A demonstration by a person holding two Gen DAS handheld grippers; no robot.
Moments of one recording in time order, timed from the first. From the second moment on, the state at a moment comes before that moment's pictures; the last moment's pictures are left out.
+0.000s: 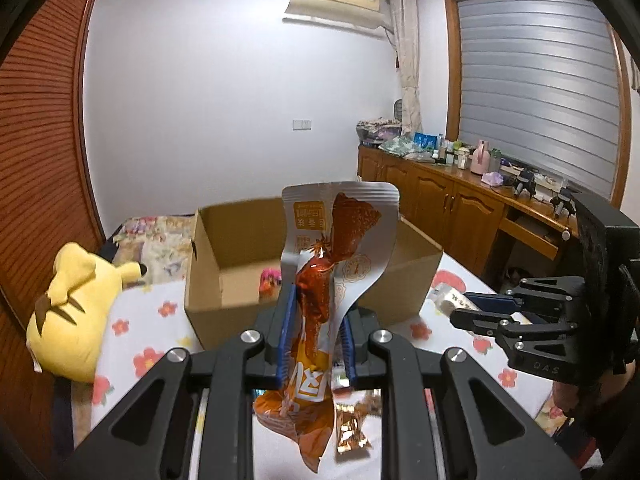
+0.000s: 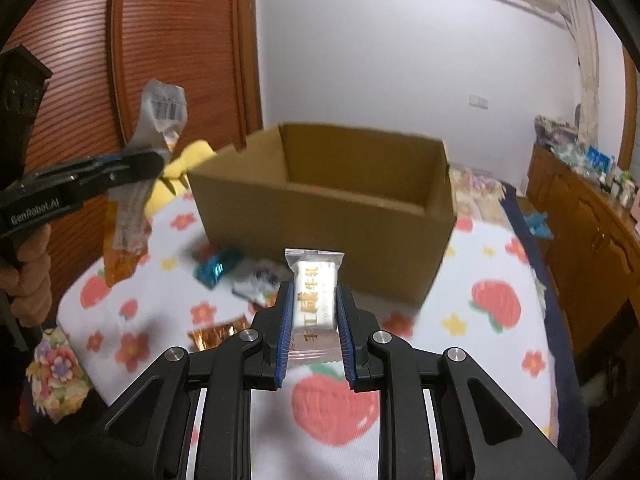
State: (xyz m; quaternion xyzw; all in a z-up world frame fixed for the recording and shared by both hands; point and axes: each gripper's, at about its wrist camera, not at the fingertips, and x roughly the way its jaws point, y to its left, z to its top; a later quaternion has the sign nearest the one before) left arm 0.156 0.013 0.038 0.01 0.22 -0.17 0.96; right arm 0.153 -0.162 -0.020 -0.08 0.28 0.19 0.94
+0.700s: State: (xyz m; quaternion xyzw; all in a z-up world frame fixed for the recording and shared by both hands) left arm 0.243 0.013 0.099 0.02 0.21 -0.15 0.97; right arm 0.255 -0.153 0.035 -0.09 0.25 0.23 0.94
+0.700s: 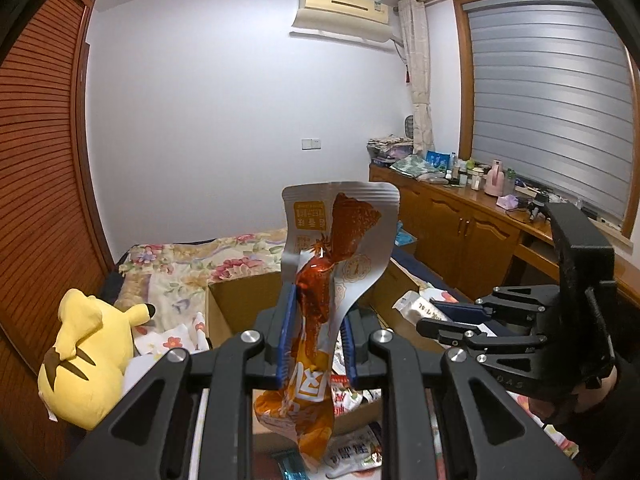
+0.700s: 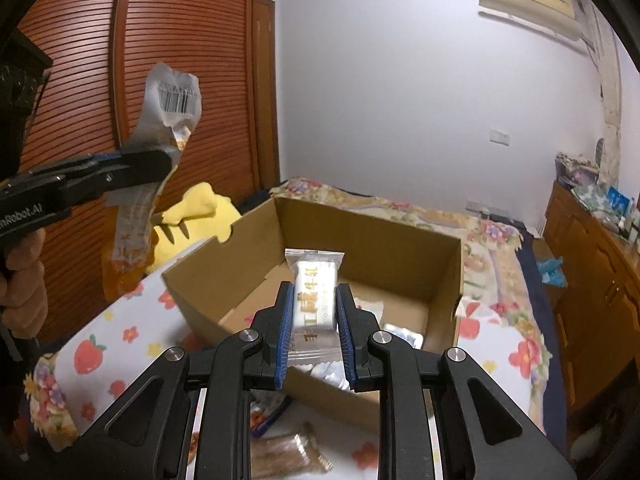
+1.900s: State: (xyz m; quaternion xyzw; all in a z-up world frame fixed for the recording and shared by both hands) left arm 0.338 -0.024 0.002 0.06 0.32 -0.14 0.94; right arm 0.301 -0.177 -0.019 -0.08 0.33 0.22 0.92
